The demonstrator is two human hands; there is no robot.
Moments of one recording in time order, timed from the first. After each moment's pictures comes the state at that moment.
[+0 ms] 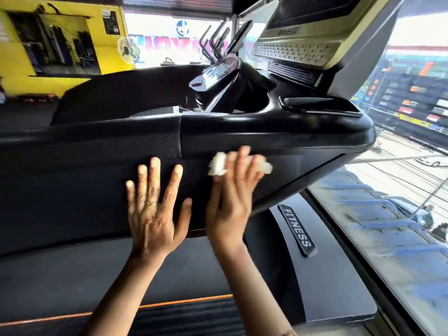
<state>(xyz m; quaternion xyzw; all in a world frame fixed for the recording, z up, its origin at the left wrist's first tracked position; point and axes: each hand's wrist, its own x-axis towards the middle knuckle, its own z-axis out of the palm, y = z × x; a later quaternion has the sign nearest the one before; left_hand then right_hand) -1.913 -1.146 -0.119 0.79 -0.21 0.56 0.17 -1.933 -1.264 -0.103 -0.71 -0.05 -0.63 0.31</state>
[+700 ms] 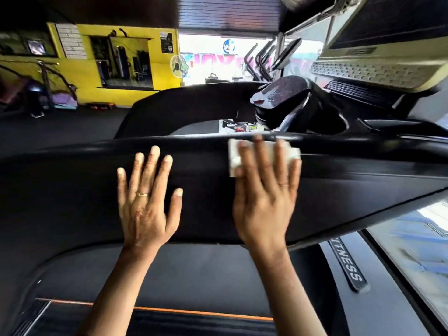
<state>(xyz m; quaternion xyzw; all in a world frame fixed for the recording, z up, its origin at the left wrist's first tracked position) -1.898 -1.013 -0.086 0.79 -0.13 0.59 0.13 -1.924 -1.189 -0.057 -0.77 -0.05 -0.62 0.13</state>
